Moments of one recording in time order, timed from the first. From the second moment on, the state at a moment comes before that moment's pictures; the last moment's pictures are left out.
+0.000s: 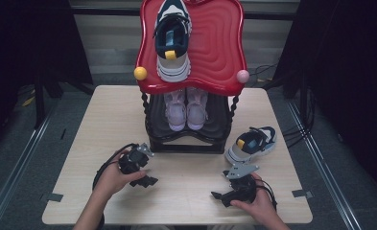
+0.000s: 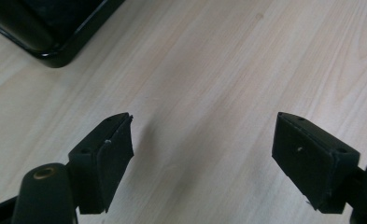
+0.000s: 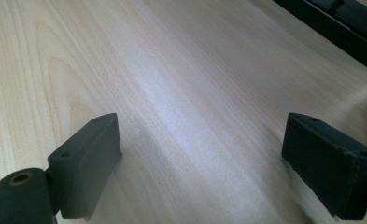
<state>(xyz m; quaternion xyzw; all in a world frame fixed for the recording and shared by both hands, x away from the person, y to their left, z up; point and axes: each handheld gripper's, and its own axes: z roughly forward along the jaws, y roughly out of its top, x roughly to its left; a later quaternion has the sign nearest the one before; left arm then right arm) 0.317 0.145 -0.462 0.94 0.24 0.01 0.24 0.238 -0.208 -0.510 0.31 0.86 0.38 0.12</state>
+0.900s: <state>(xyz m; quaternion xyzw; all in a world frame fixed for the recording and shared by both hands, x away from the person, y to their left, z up) 0.291 0.163 -0.508 0.88 0.26 0.10 0.38 0.254 -0.244 -0.431 0.33 0.90 0.27 0.07</state>
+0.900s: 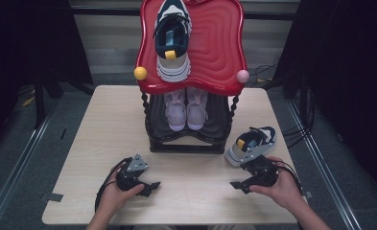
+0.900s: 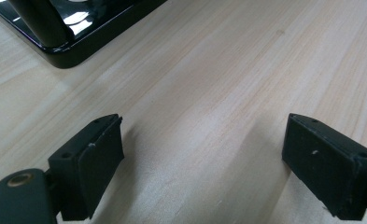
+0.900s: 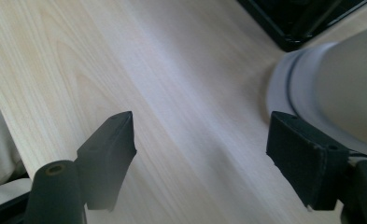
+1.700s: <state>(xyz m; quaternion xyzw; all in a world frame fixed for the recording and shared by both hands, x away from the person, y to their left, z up) 0.290 0.161 -0.509 0.88 0.26 0.10 0.38 0.329 -0.258 -0.395 0.39 0.89 0.19 0.12</state>
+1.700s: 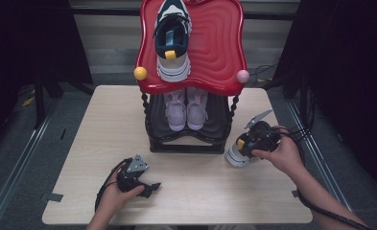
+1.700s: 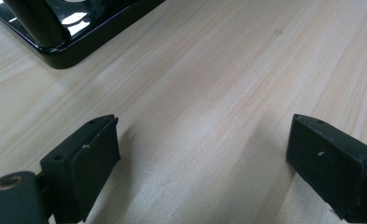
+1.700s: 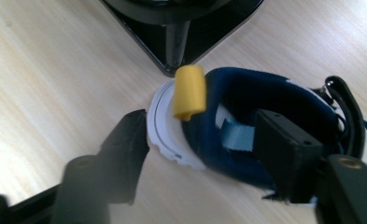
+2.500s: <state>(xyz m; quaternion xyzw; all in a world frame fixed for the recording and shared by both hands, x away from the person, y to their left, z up) 0.291 0.161 -0.509 0.89 0.26 0.09 0.37 0.304 -0.267 -0.395 0.32 0.93 0.16 0.05</state>
